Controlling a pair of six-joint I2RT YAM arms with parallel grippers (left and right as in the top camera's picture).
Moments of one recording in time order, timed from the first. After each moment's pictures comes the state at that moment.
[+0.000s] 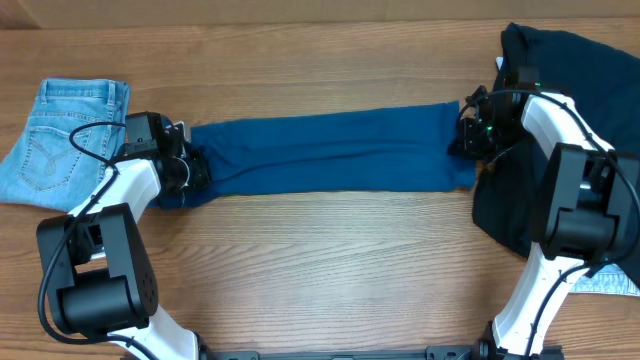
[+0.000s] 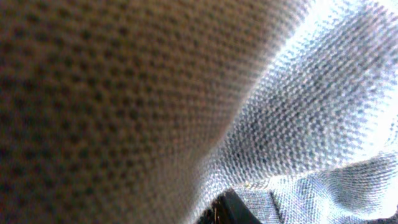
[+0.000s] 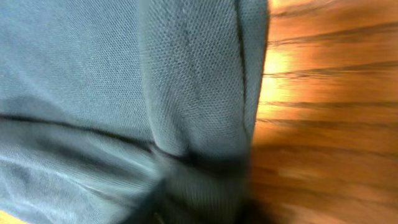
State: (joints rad) left arm 0.19 1.85 1.03 -0.42 0.27 -0.15; right arm -0.16 2.20 1.58 -0.92 -0.42 -0.11
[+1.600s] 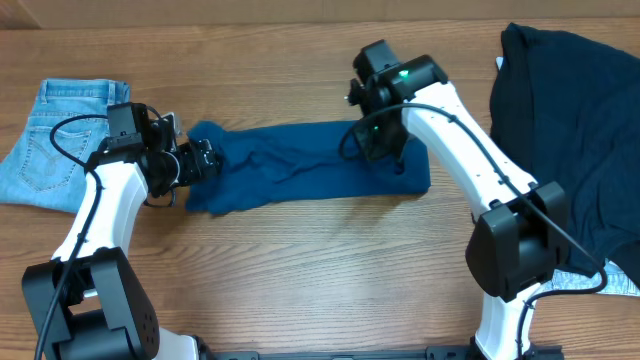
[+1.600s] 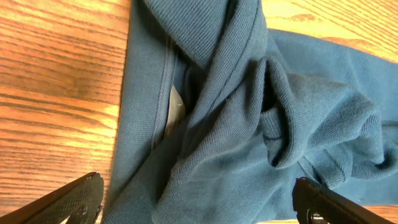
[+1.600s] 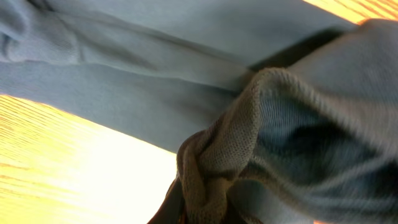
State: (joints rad) left arm 0.20 1.67 1.09 -0.62 0.32 -0.15; right arm 0.45 2.05 1.85 -1.25 -0.04 0.02
